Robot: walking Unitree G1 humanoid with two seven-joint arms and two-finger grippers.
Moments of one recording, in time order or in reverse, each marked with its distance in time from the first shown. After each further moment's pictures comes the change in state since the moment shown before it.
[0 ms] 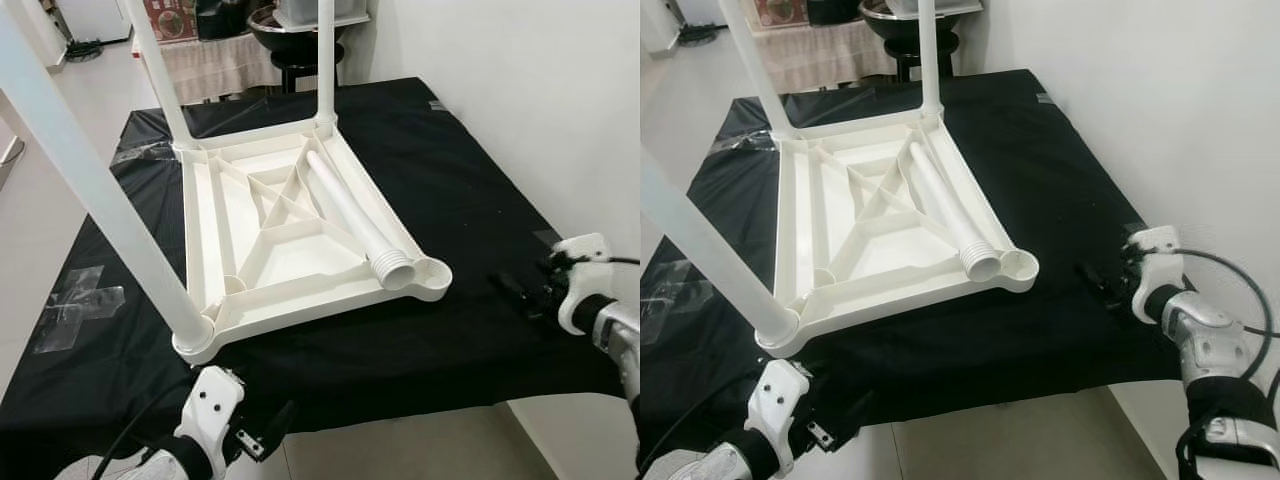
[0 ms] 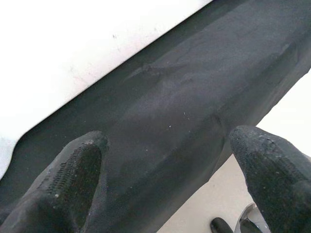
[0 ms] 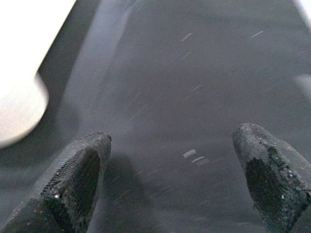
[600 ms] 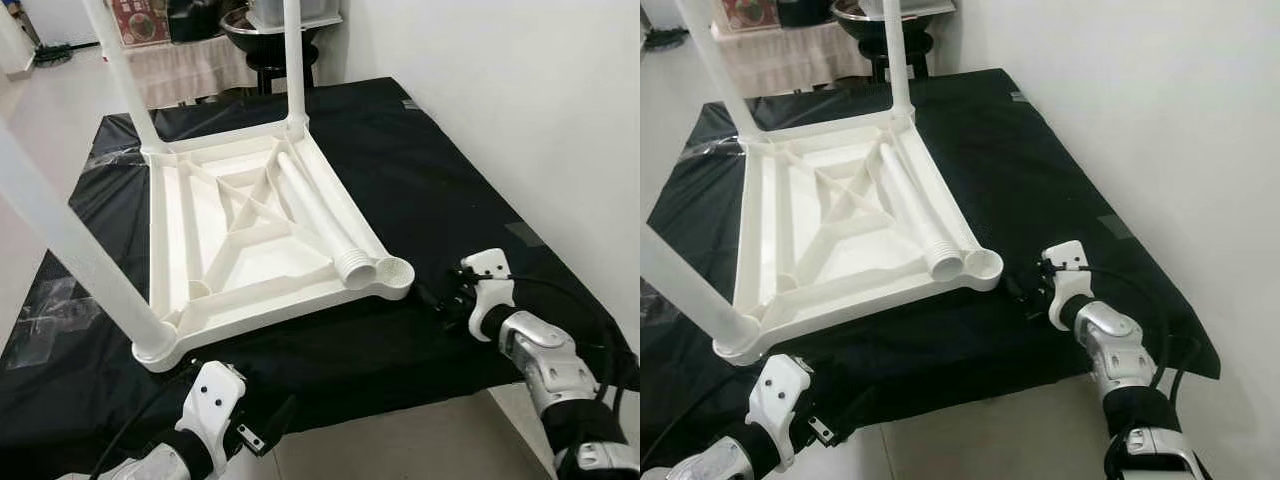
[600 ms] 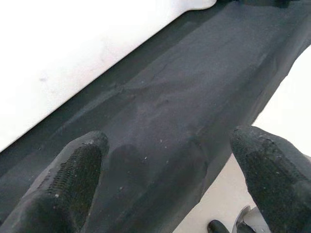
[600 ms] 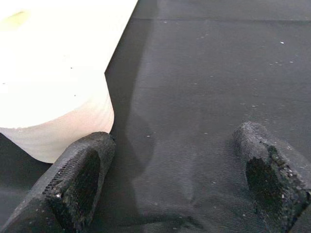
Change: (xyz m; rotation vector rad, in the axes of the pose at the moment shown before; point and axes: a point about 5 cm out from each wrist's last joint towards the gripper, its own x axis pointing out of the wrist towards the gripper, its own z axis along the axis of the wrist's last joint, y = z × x) left arm 0.003 0.001 0.004 0.013 -0.013 -0.003; right arm 0.039 0.079 0.003 0.045 -0.121 0.159
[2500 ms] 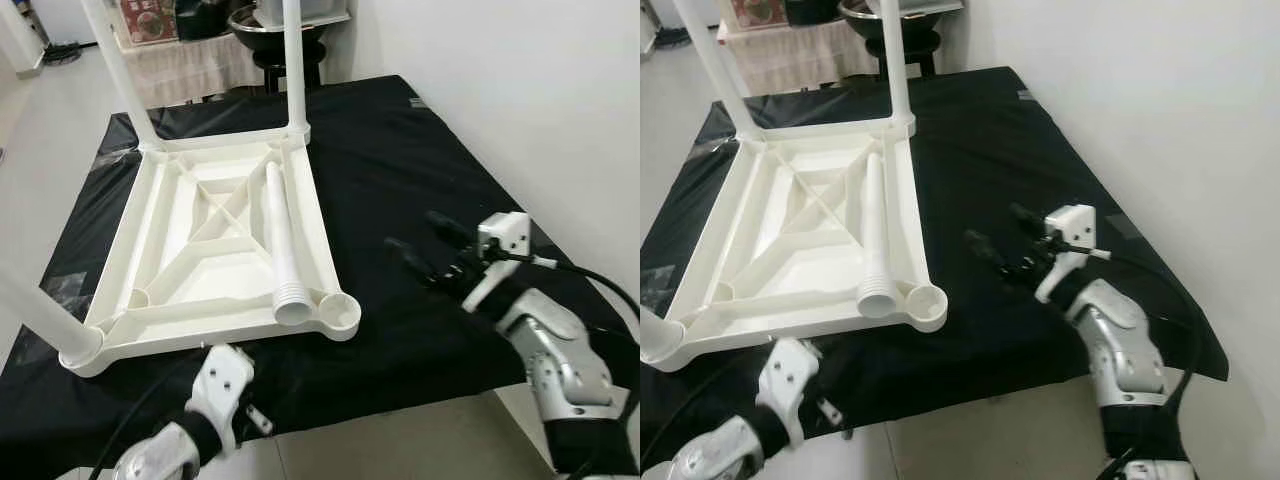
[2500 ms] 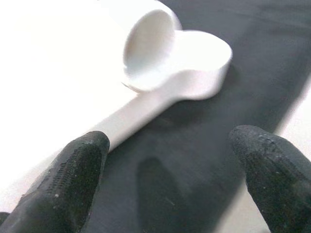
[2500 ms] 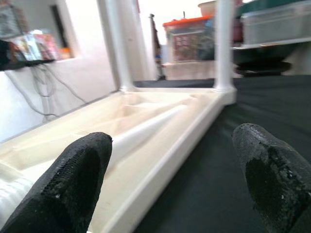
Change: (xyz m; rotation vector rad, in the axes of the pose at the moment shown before) left arm 0.015 0.008 0.022 0.038 -0.082 0.034; right arm -0.020 0.048 0.079 0.057 -0.449 0.241
